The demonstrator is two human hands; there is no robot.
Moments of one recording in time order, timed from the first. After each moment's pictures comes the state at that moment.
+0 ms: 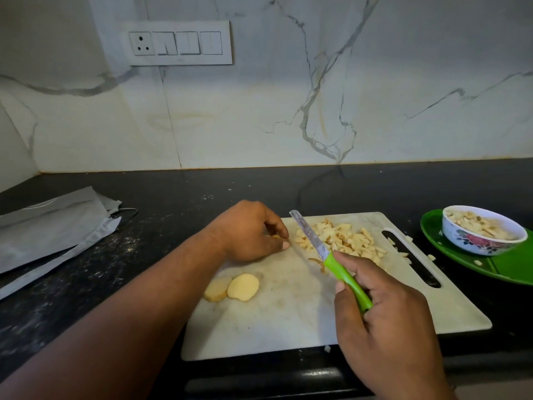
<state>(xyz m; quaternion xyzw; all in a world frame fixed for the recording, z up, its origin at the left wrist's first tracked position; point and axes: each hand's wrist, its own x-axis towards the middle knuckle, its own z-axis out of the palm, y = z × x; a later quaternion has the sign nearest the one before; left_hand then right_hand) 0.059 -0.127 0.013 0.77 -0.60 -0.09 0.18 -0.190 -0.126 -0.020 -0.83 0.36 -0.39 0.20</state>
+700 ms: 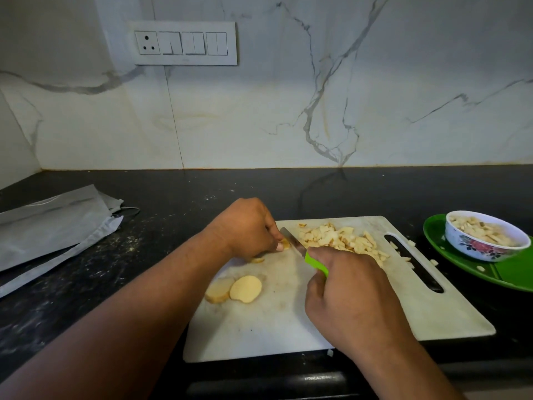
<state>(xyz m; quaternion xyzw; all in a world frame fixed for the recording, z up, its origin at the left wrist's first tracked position) 0.058 -0.129 0.019 0.80 -0.56 -0.12 0.20 -0.150 -0.134 0.006 -0.88 0.37 -0.28 0.12</state>
